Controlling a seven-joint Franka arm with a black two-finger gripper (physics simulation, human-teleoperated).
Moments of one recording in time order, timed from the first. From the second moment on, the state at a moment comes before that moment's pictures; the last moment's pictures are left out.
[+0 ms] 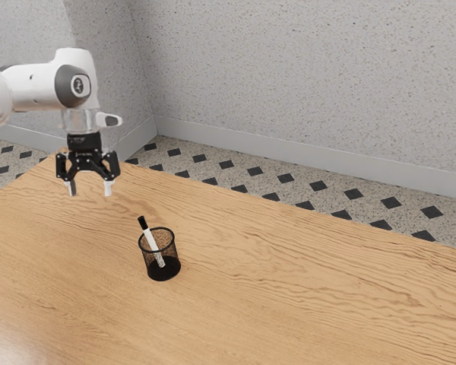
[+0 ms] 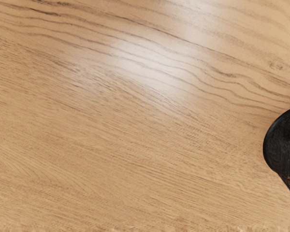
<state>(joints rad) 0.22 0.43 0.10 -1.50 -0.07 1.53 -0.02</state>
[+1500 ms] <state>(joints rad) 0.03 0.20 0.10 -2.08 -0.28 2.20 -0.19</state>
